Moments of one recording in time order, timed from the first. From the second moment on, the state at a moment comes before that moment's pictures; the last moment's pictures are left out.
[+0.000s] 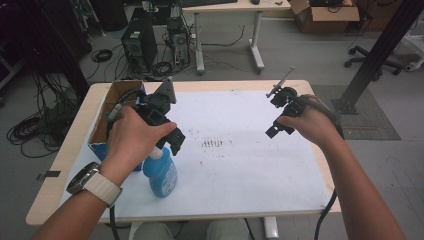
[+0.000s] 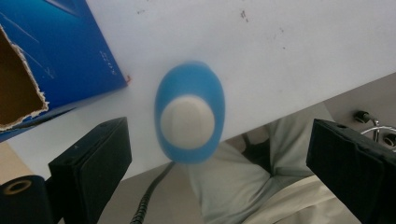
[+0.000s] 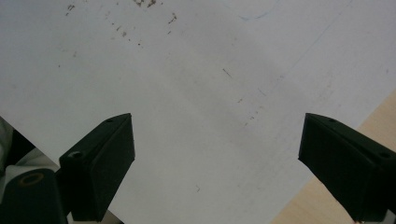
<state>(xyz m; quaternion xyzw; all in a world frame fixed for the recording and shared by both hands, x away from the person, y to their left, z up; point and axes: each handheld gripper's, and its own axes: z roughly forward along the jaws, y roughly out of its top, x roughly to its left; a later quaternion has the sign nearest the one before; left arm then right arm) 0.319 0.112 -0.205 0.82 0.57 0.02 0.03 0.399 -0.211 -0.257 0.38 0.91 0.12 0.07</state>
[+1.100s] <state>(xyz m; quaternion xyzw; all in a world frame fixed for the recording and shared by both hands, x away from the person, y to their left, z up) 0.325 0.124 -0.252 0.82 0.57 0.00 0.02 0.401 -0.205 -0.264 0.37 0.92 0.11 0.06</state>
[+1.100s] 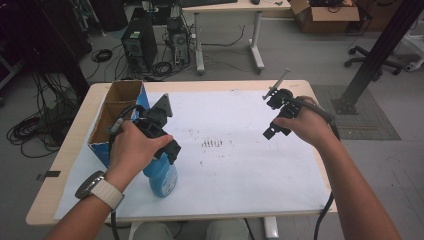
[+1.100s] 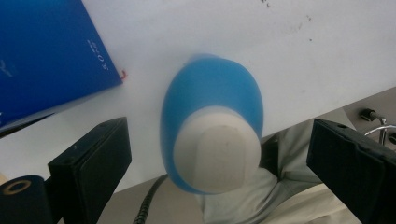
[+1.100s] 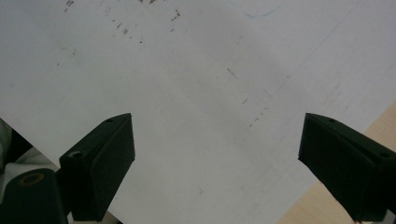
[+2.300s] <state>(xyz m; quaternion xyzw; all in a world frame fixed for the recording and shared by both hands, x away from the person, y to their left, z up) 0.325 0.124 -0.272 0.82 0.57 0.00 0.02 0.401 -0.202 -0.265 0.37 0.92 0.12 0.07</state>
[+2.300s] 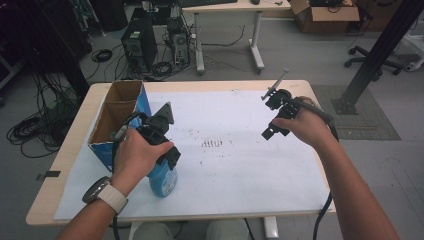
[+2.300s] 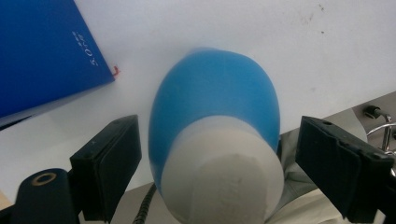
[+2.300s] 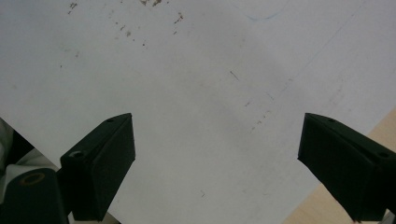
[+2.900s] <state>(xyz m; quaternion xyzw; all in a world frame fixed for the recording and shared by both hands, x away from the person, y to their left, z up) 0.325 0.122 -0.275 0.82 0.57 0.00 0.02 0.400 -0.203 -0.265 0.37 0.92 0.12 0.07</state>
